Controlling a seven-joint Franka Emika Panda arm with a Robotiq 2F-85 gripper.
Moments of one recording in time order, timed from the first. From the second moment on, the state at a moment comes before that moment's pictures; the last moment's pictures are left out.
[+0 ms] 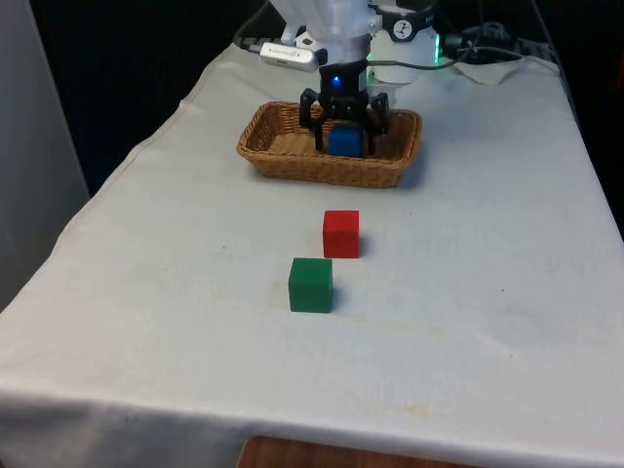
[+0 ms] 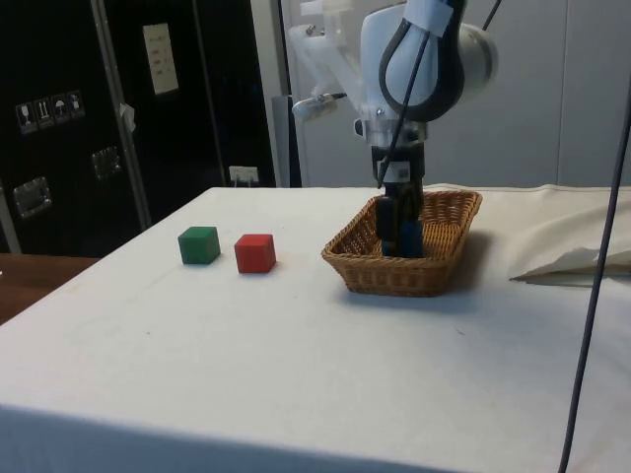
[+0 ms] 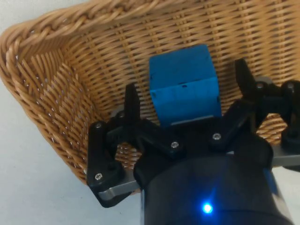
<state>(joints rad) 0.04 0.18 -0.20 -2.68 0.15 2.85 -0.20</state>
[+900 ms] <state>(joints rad) 0.03 -0.02 -0.21 -2.62 0.13 2.62 -0.21</state>
